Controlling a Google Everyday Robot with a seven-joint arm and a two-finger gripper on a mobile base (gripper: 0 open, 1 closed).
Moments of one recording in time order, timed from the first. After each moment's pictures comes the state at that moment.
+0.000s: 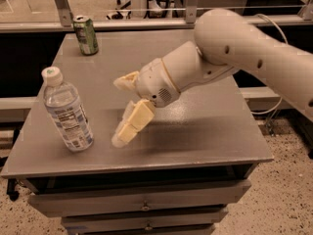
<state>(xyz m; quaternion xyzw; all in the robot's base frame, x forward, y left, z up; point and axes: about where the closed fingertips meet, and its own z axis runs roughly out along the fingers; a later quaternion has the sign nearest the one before) 0.458 0.081 0.888 -0.65 0.59 0.37 0.31</state>
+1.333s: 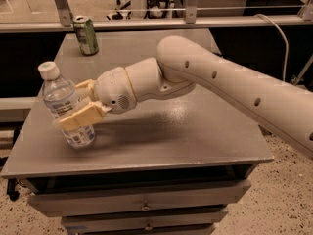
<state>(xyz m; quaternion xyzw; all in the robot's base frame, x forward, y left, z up) 0.444 0.182 0.905 -0.61 0.48 0.51 0.37</state>
